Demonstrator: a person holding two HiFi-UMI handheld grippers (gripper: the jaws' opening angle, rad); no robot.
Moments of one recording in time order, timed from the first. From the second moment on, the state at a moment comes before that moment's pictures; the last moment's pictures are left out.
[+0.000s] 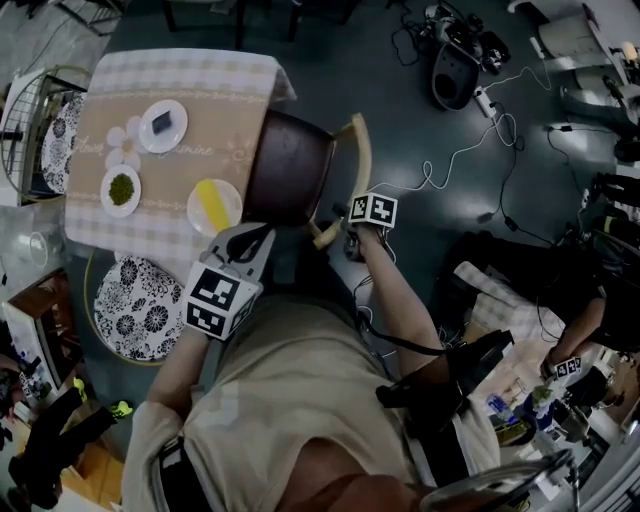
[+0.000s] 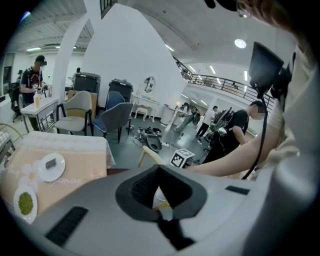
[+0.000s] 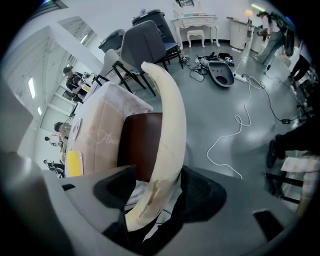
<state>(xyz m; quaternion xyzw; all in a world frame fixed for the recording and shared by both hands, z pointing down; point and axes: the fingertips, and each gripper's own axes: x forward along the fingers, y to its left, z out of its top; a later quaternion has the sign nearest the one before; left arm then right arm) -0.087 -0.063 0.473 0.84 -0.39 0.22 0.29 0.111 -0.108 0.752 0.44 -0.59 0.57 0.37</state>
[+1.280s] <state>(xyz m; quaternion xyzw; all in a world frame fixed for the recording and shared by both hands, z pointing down) -0.109 -0.060 0.501 0.81 -0.42 0.22 0.34 0.106 -0.125 0.795 0.48 -0.55 0.59 0.36</state>
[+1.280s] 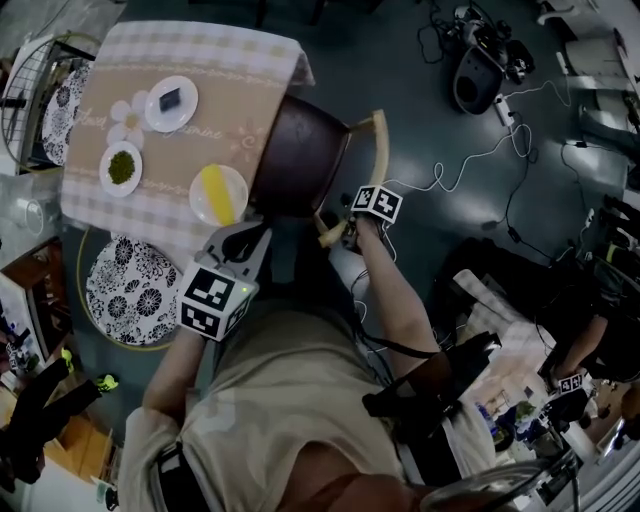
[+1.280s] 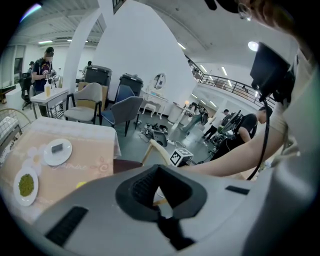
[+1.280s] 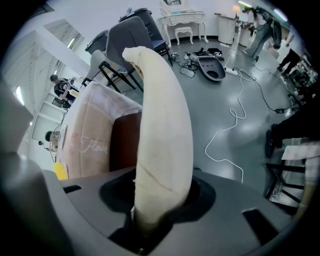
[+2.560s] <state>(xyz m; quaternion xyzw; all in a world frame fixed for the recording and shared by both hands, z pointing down) -0.076 -0.054 0.508 0.82 -0.39 0.25 0.34 0.110 -0.125 0.795 0.51 -0.52 0.61 0.32</state>
